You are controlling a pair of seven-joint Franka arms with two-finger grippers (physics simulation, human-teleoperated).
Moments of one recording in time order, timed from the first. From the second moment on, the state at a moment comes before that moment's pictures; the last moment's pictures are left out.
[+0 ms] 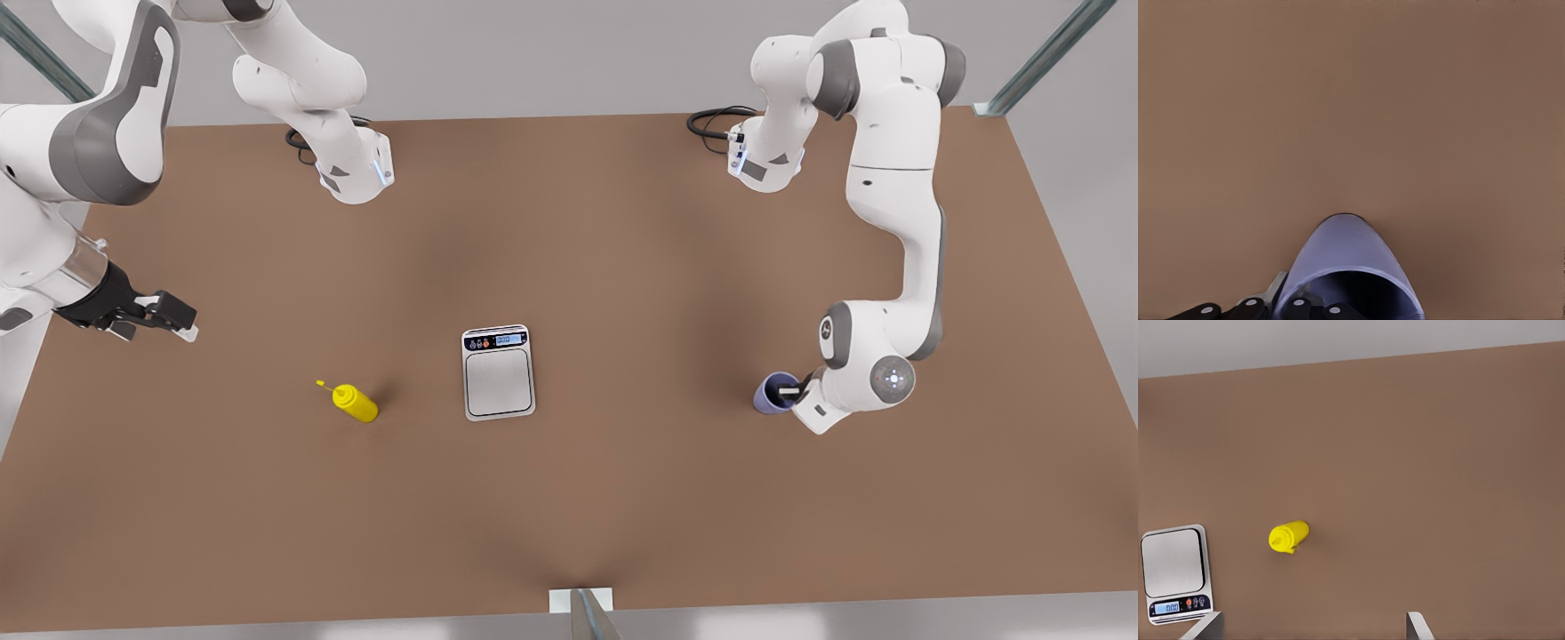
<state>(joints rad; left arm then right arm) -0.17 0.60 0.09 -1.72 -0.13 2.13 0.03 -0.03 0.12 -0.05 -1.44 0.05 1.63 -0.01</state>
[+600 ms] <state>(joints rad) -0.58 0.69 0.03 -1.33 -0.15 1.93 -0.94 -0.03 0.13 -0.05 -1.43 0.05 1.62 0.04</state>
